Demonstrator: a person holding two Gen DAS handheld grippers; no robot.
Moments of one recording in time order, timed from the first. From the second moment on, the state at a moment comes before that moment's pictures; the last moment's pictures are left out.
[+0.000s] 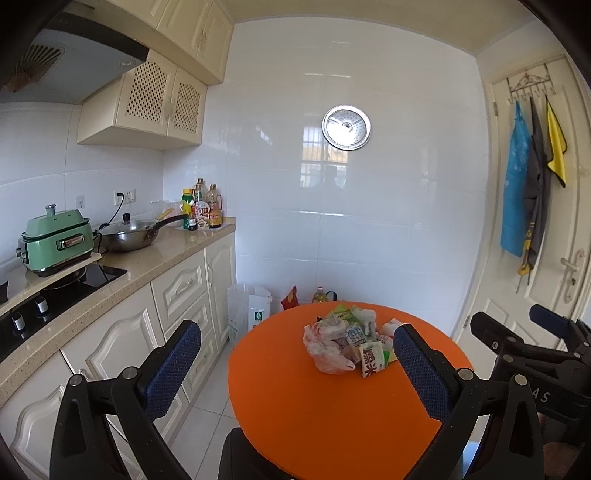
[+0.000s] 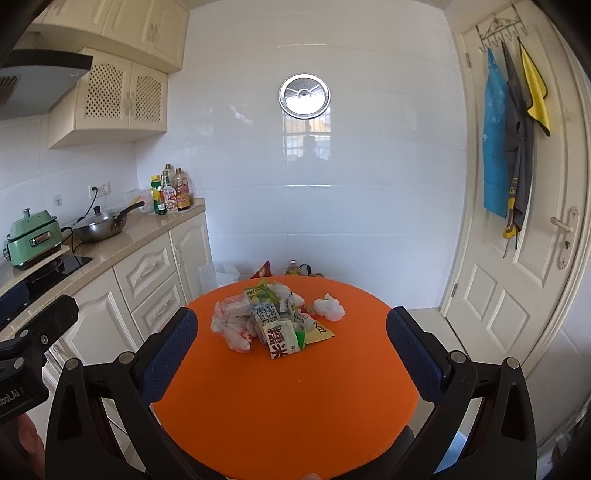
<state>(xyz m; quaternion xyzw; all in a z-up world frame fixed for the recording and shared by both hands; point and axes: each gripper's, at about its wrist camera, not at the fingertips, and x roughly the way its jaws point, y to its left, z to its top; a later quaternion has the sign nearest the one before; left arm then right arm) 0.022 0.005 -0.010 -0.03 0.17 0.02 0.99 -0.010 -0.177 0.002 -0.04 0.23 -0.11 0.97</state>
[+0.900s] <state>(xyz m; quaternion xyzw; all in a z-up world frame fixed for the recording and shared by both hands) 0.319 0.005 -0.103 -0.03 0.38 0.01 0.92 0.186 -0.236 -0.164 -0.03 0.45 -0.07 0.89</state>
